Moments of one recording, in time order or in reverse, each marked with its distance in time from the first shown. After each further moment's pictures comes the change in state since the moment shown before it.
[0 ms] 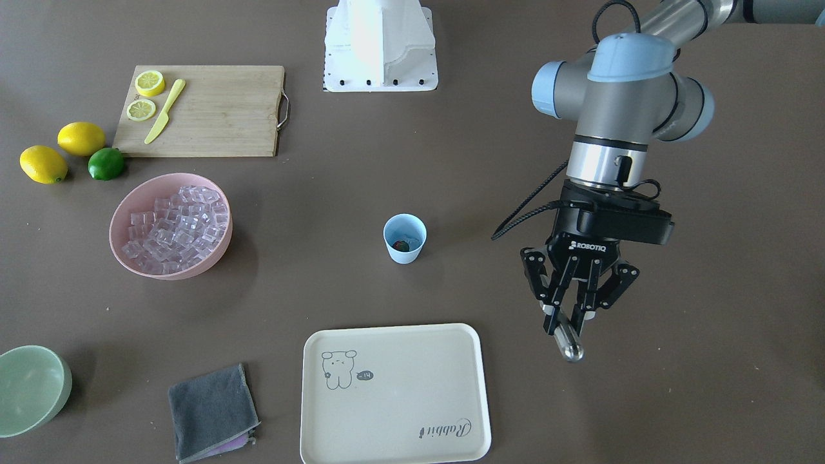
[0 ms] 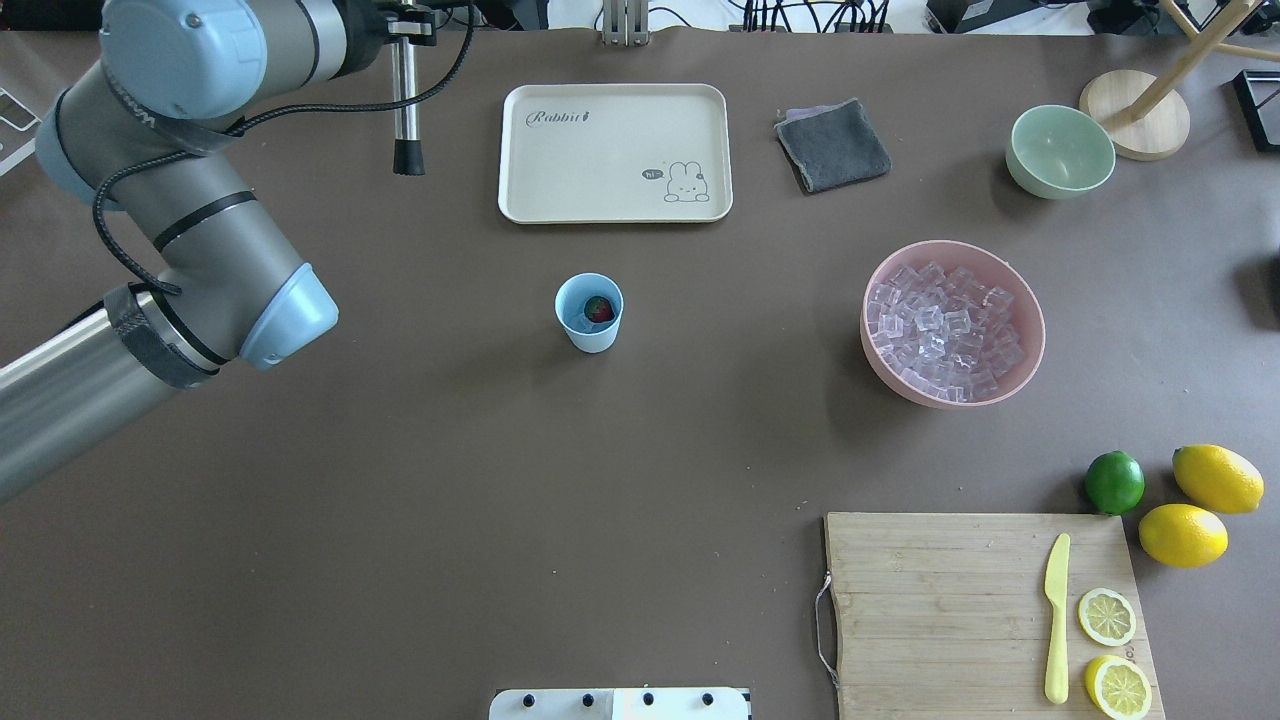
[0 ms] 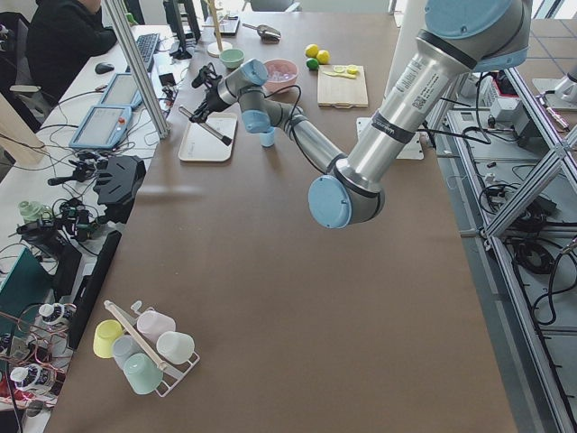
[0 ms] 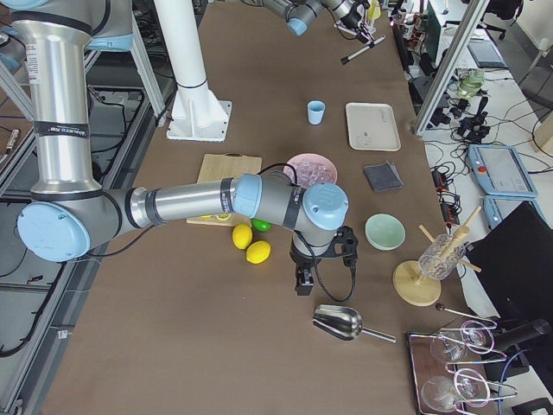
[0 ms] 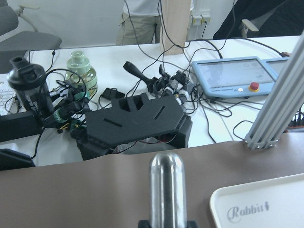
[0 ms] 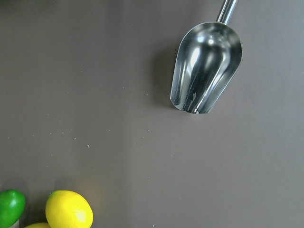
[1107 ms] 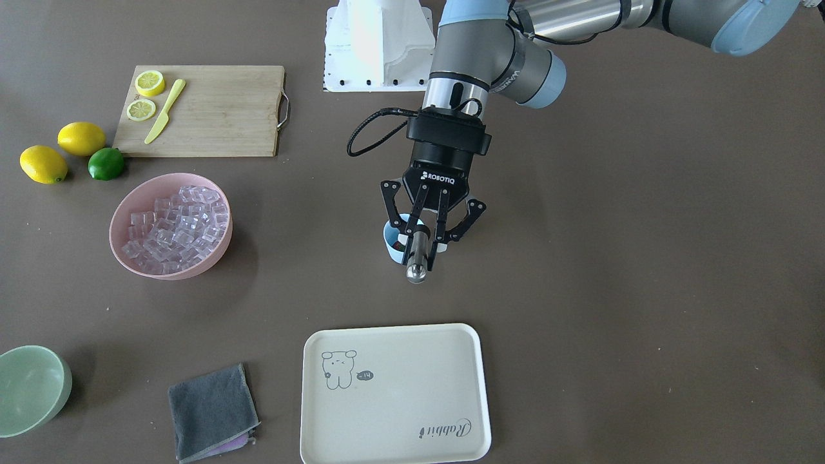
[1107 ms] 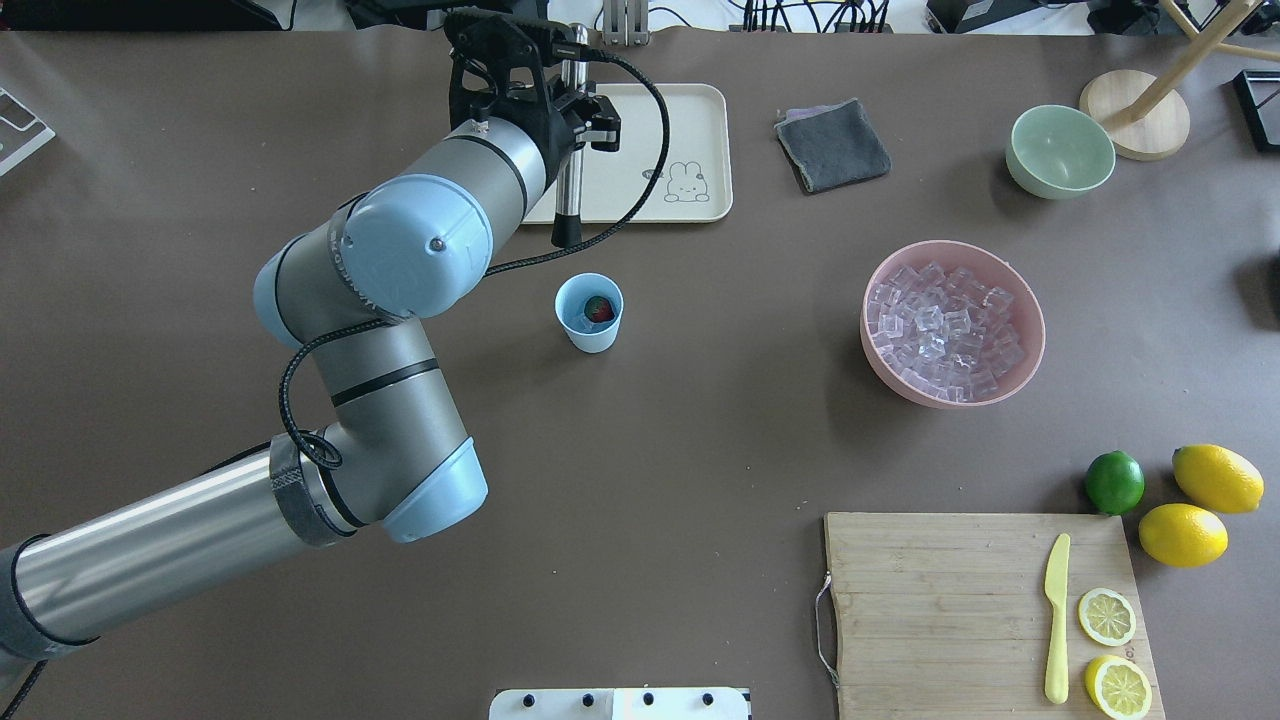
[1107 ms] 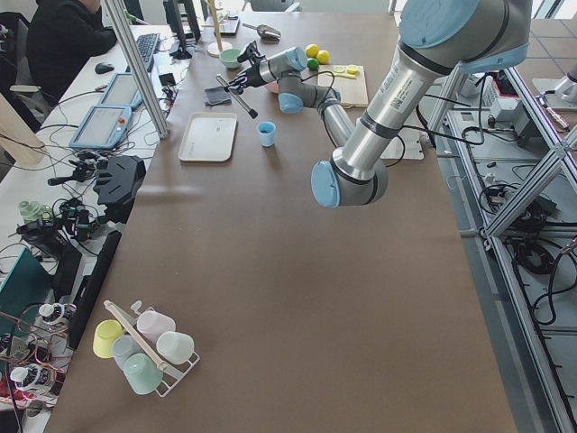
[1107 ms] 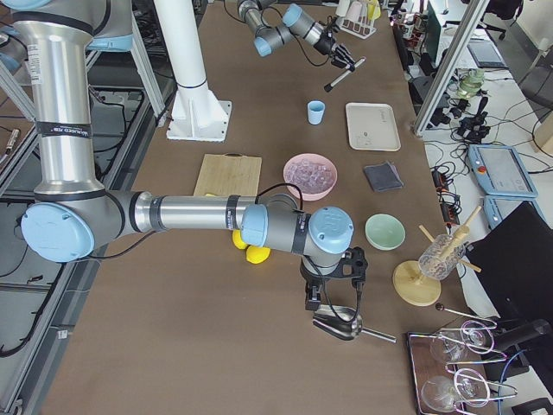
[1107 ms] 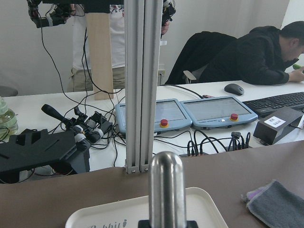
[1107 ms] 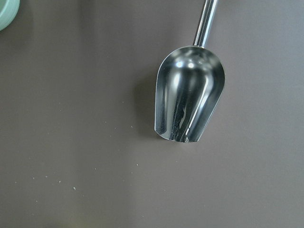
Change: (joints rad) left arm 0.267 -0.078 -0.022 -0.048 0.319 -0.004; right arm -0.012 0.012 -0.147 0.232 0.029 0.161
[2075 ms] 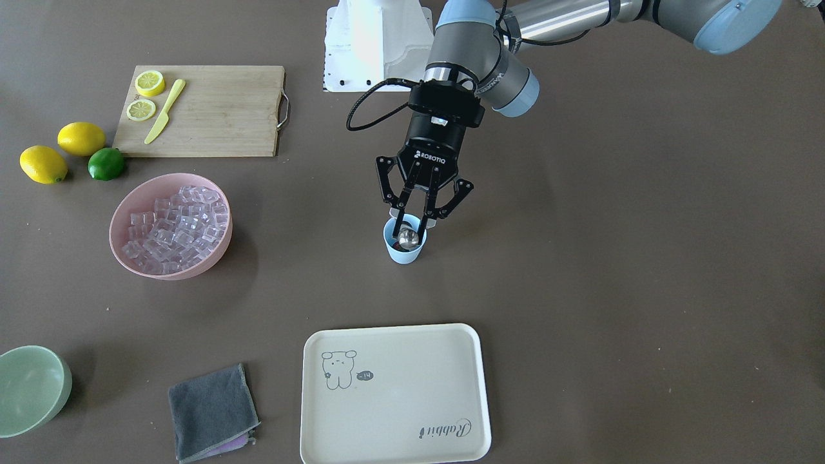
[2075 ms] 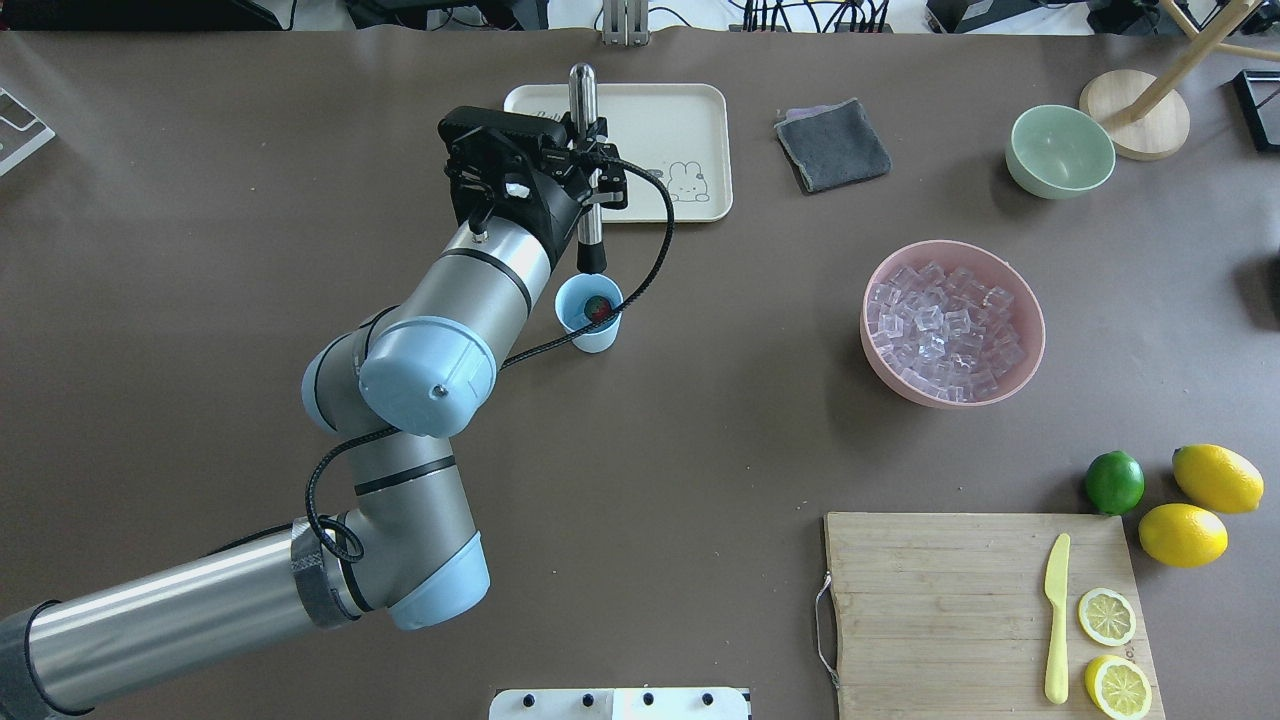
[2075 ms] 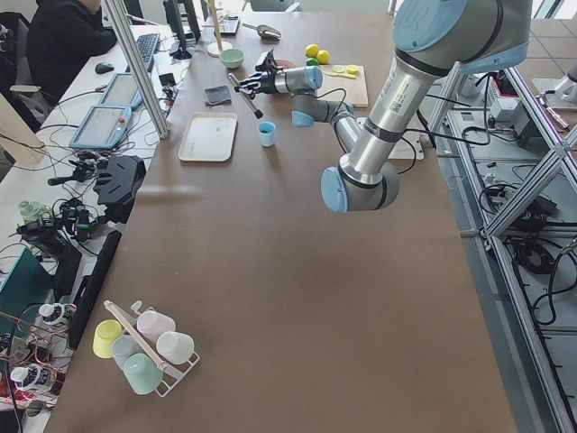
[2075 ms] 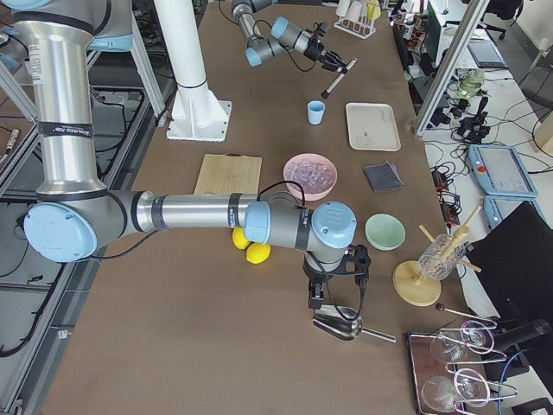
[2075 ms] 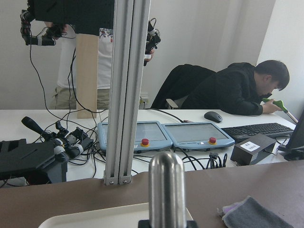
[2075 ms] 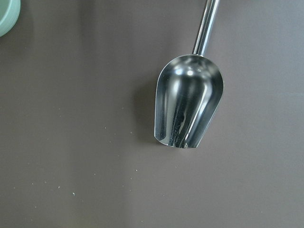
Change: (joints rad) left arm 0.128 0.044 0.037 -0.248 0.273 0.034; right arm -0.008 0.013 0.005 0.002 -0.018 0.011
